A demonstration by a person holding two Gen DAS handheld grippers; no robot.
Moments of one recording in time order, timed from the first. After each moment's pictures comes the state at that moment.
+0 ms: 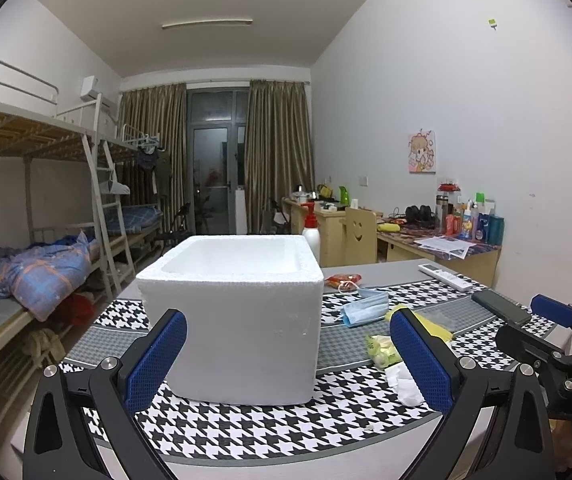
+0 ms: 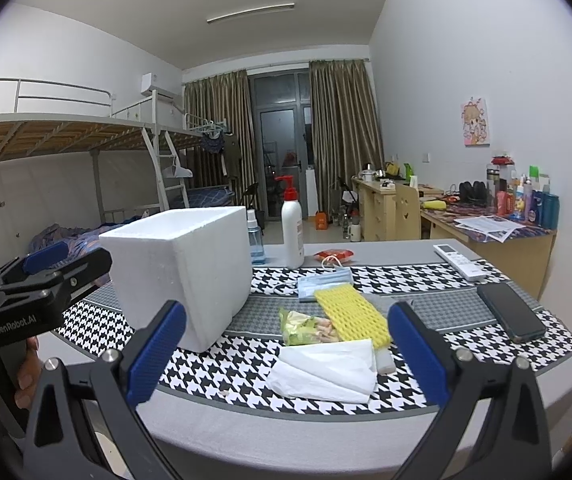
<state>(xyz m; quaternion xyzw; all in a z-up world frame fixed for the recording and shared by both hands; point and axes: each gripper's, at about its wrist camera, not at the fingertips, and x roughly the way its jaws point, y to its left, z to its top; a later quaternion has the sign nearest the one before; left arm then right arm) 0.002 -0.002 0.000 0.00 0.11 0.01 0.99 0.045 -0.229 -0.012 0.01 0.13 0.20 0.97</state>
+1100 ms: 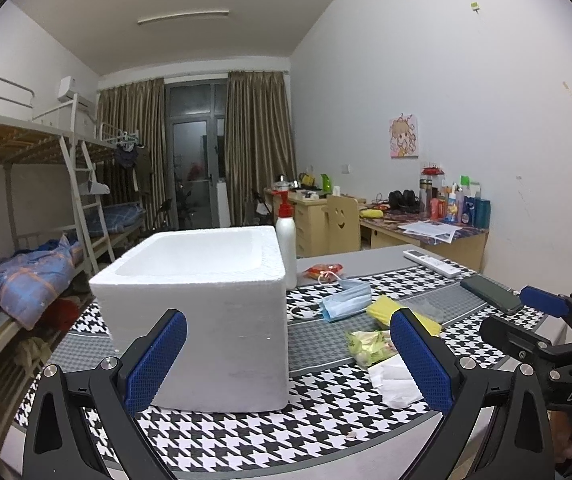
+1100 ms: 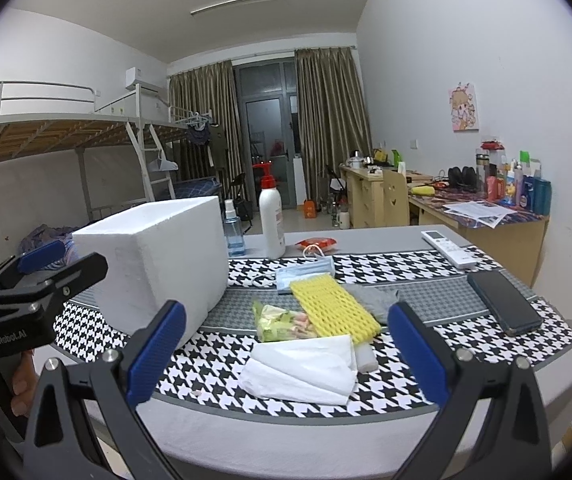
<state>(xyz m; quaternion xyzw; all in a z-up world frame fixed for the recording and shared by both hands) 0.030 -0.027 -0.007 0.02 0.13 -0.03 0.99 0.070 -0.243 -0.018 0.02 0.15 0.17 0.97</state>
